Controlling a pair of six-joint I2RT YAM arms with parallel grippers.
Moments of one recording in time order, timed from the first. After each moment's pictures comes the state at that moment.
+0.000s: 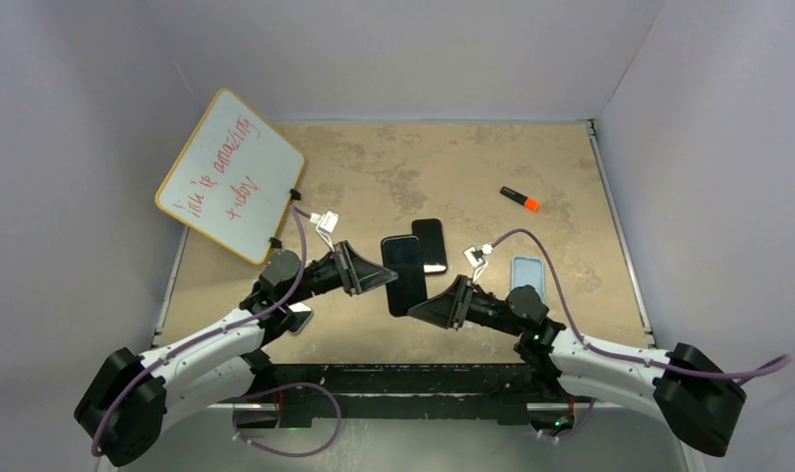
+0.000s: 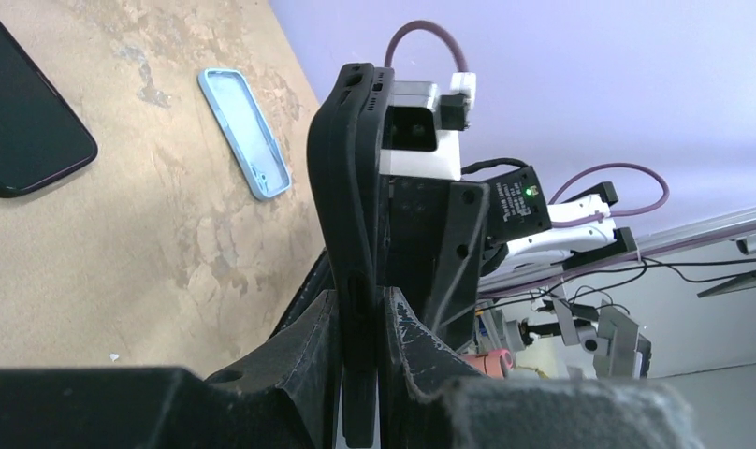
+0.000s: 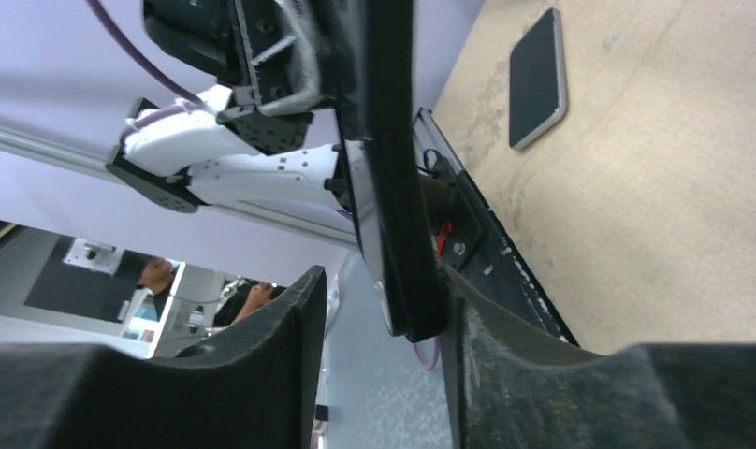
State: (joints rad) left arm -0.67 0.93 0.32 0.63 0.50 -1.09; right arm 0.90 0.86 0.11 0.80 -0.35 1.18
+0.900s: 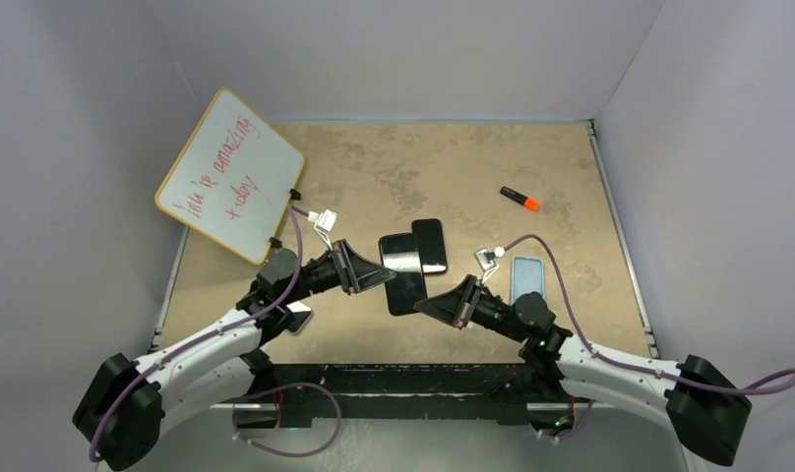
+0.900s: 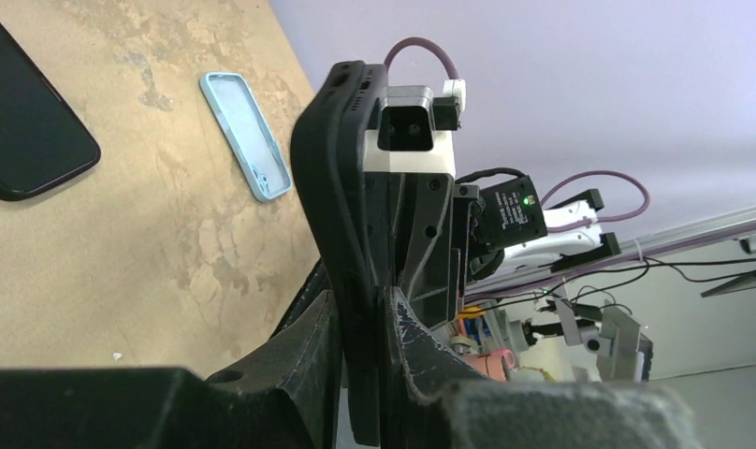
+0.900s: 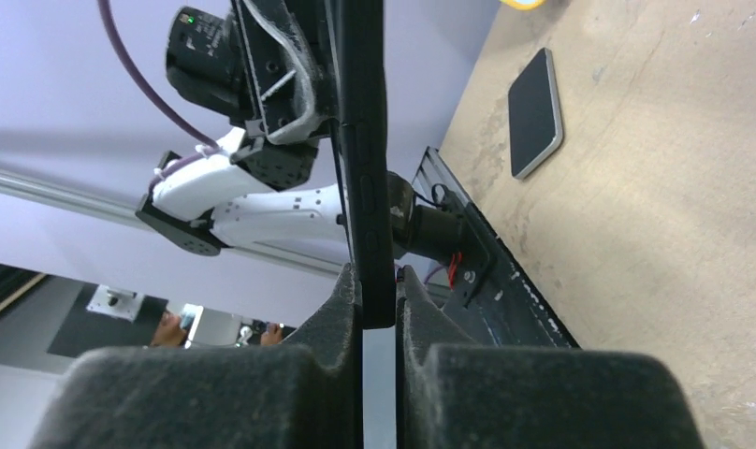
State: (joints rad) left arm -0.67 0.89 0.34 0.57 0.50 -1.06; right arm 0.91 0.78 0.07 0.77 -0.24 1.25
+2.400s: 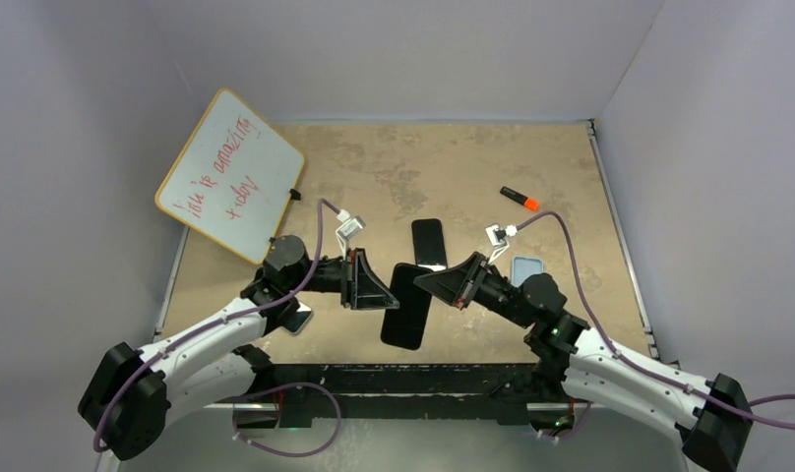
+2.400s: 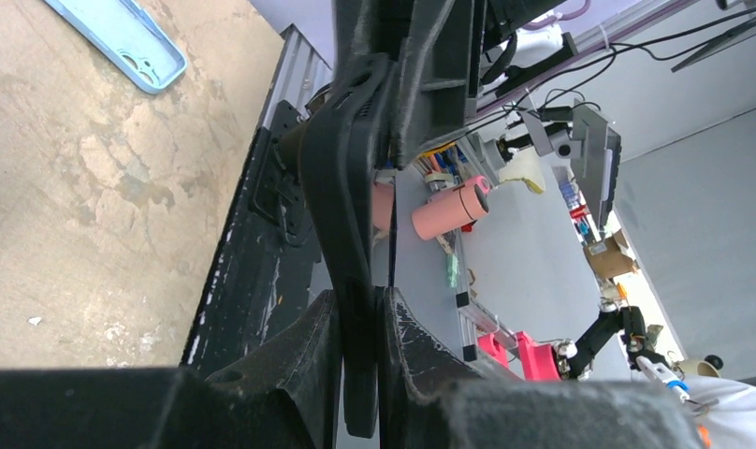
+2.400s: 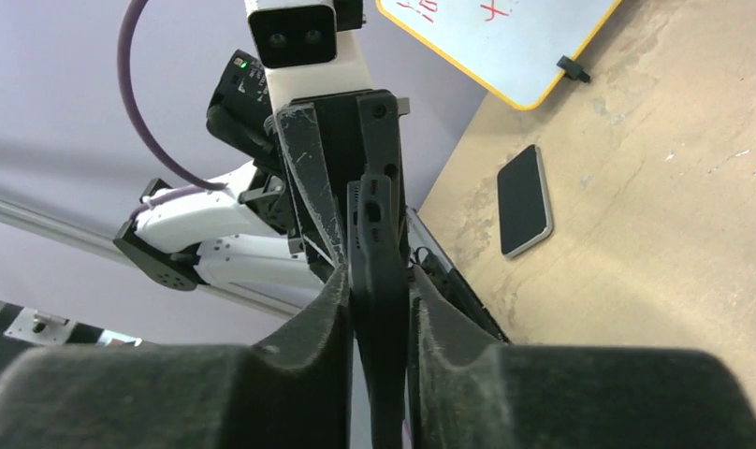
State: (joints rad) left arm -0.66 0.98 0.43 0.54 0.93 -0.93; right arm 0.90 0.66 0.32 0.44 -0.17 1.06
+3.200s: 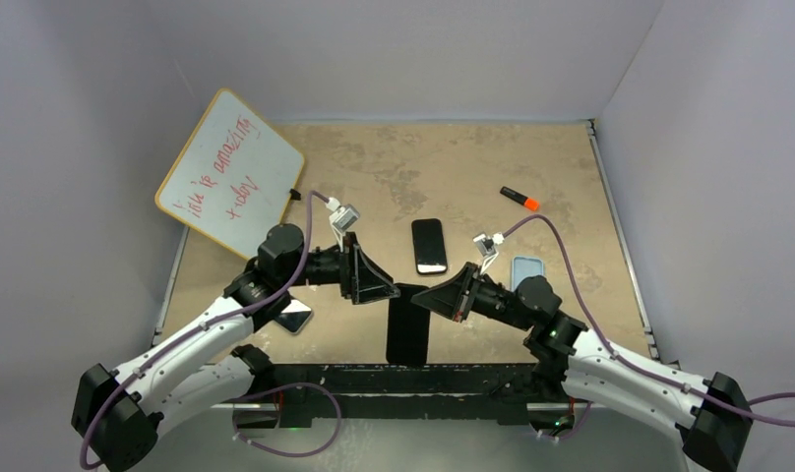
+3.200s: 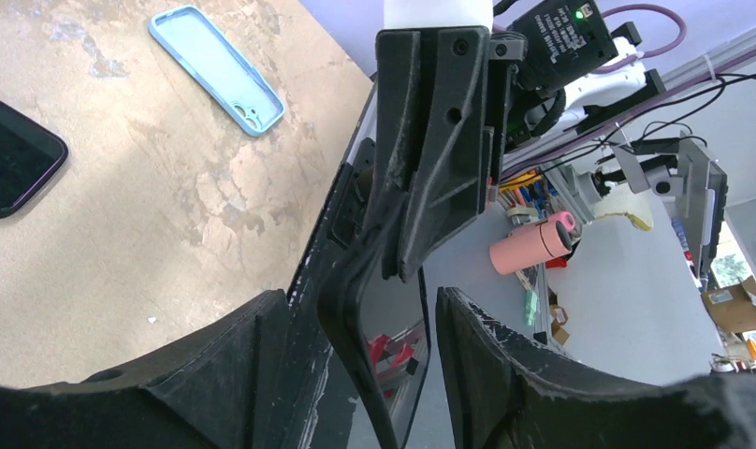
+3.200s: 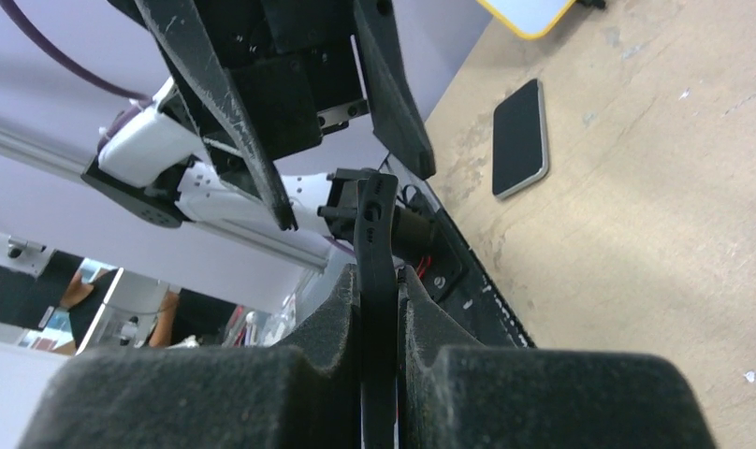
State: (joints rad) left arm -0.66 0.88 0.59 0.14 0.74 -0.69; right arm 0.90 0.65 0.29 0.41 -0.28 1.00
